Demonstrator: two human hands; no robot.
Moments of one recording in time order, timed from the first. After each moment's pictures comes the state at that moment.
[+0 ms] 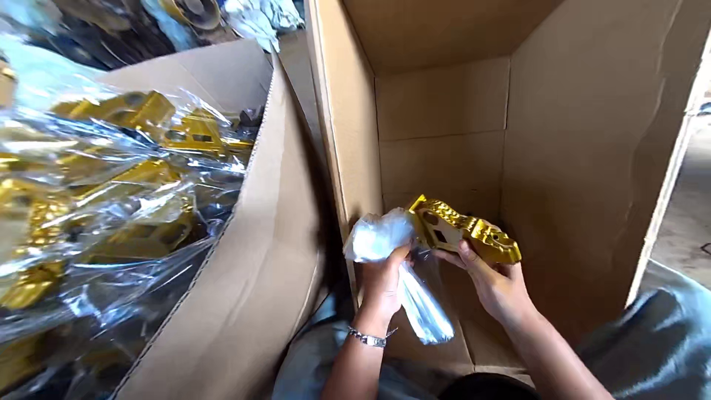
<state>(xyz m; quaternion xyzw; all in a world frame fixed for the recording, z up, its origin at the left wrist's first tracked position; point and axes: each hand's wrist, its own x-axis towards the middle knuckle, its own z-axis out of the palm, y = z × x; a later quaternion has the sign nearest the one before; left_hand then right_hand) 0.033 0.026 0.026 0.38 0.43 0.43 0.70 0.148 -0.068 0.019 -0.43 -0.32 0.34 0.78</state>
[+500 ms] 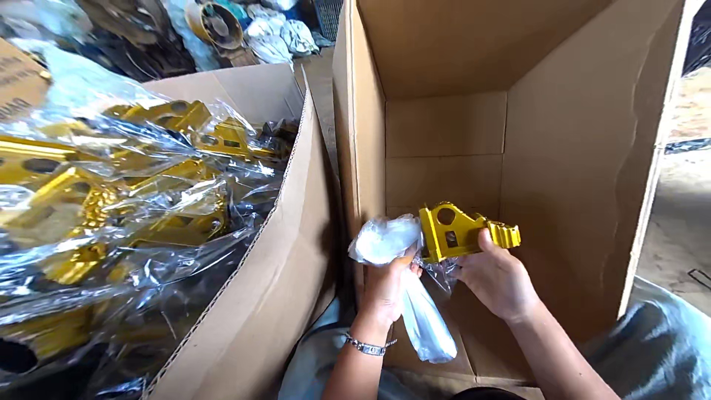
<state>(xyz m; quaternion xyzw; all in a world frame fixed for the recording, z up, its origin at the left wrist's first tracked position) 0.017 0.025 0.052 0.38 0.38 0.40 0.75 0.161 -0.059 0.040 -0.38 -0.22 0.51 0.74</state>
